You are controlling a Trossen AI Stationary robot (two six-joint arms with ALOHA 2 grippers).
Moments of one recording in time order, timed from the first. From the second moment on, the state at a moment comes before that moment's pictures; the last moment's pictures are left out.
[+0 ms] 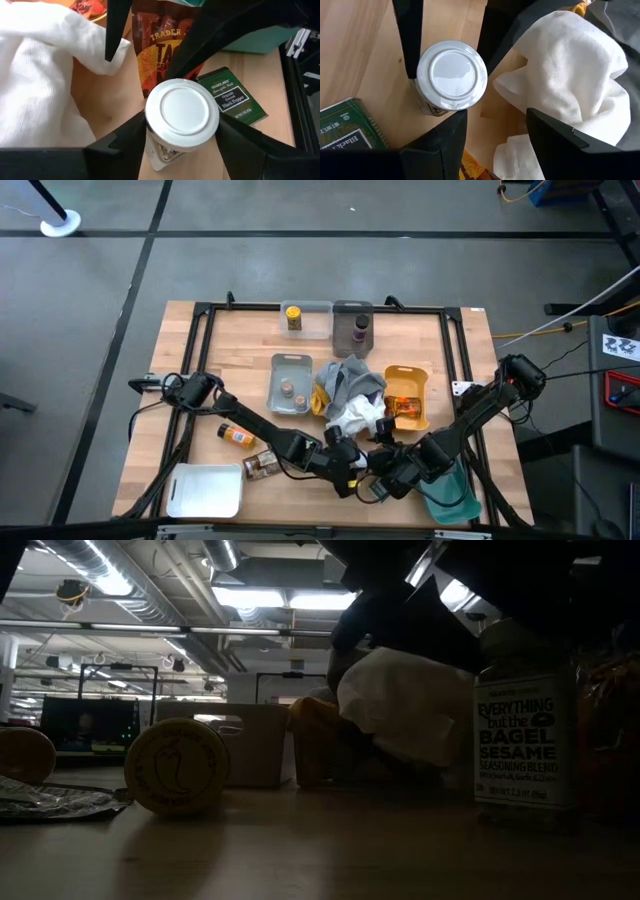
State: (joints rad) left arm -0.42 2.18 1.64 -0.17 -0.48 -0.52; right arm 0.70 1.67 1.19 -0.74 0.56 0.30
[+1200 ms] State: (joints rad) left arm -0.41 2.18 1.64 -0.29 -0.48 -0.56; right arm 0.70 1.67 1.20 -0.74 0.54 0.31
